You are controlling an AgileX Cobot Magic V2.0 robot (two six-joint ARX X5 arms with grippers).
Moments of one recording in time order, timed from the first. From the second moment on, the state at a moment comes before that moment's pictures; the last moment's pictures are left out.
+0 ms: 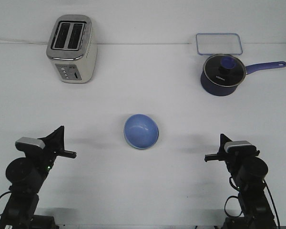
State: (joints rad) left arm -0.09 0.54 0.46 0.12 0.13 -0.10; right arm 0.02 0.62 0.34 0.00 -0.12 0.06
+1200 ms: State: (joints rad) left arm -0.07 0.01 0.03 0.15 0.08 -0.07; right arm 0.02 0.62 0.34 0.01 -0.12 0.06
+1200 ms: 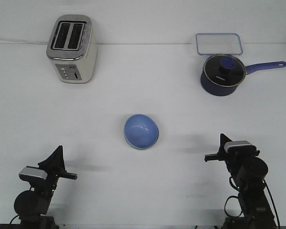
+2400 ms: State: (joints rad) left arm -0.07 0.01 0.03 0.16 0.08 -0.07; right arm 0.02 0.58 0.34 0.00 -0.12 0.06
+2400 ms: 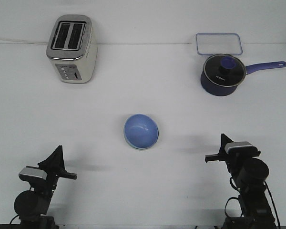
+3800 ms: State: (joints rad) left arm -0.07 0.01 0.03 0.16 0.08 -0.07; right arm 0.02 0.00 0.01 -0.01 -0.13 0.06
